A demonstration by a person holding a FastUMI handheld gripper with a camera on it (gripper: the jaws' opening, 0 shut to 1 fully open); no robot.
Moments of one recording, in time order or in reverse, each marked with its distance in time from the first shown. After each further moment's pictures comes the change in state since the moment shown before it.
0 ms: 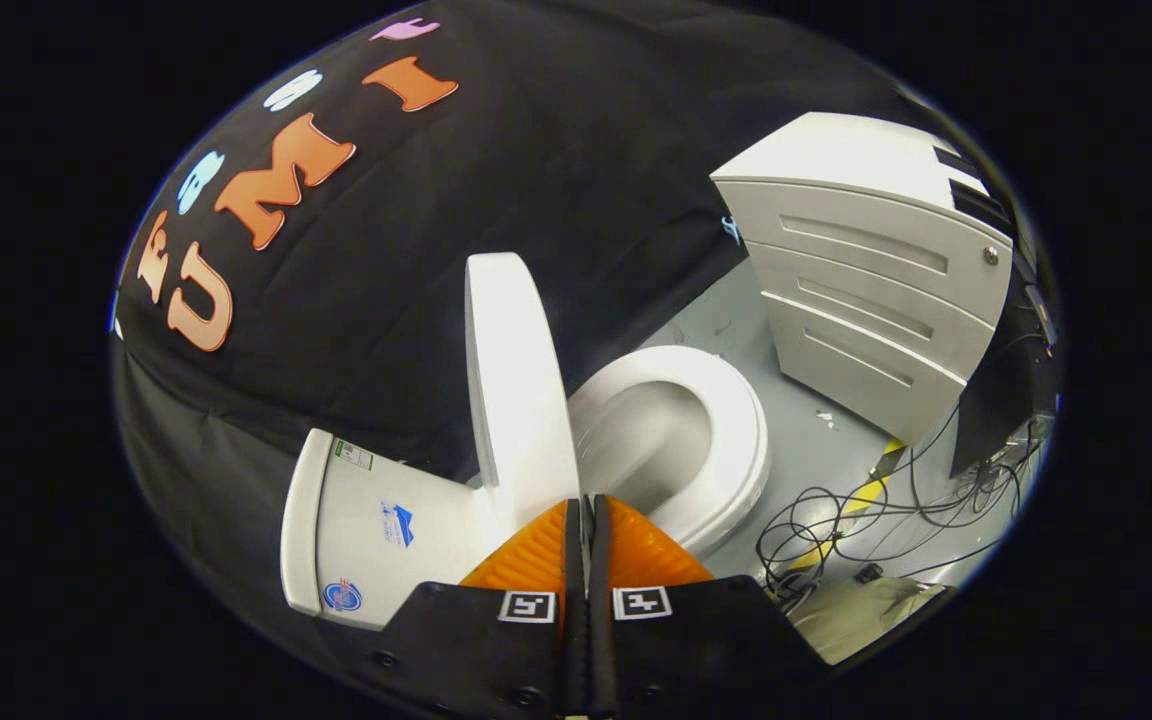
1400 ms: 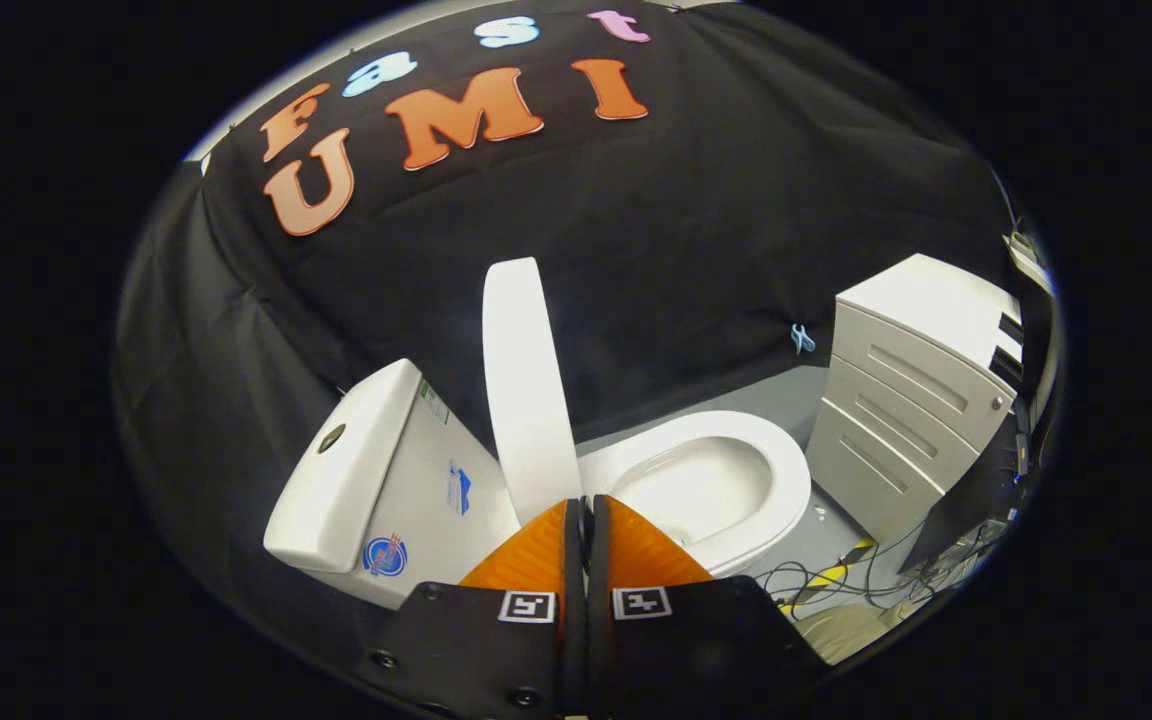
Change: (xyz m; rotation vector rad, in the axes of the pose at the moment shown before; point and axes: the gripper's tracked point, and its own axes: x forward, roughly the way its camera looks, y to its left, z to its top) arm -0.046 0.160 -0.056 -0.404 -0.142 0.037
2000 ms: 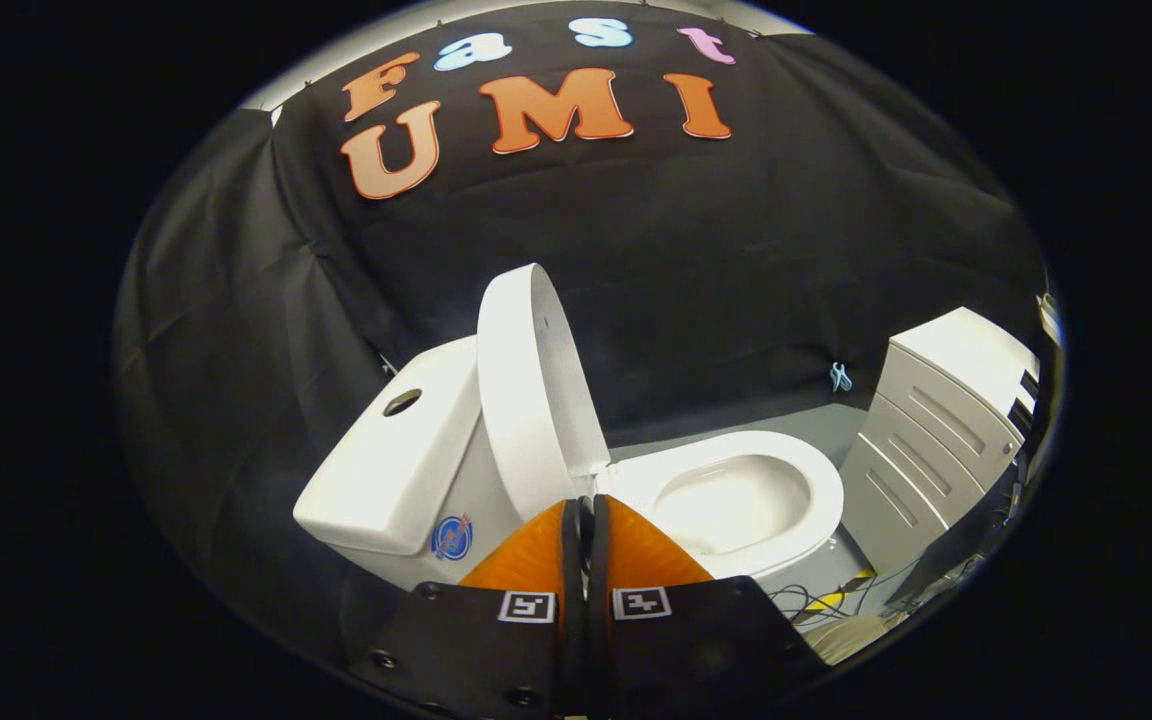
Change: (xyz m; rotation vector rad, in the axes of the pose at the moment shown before) arm -0.009 0.078 -0.021 -0.148 -0.020 0.083
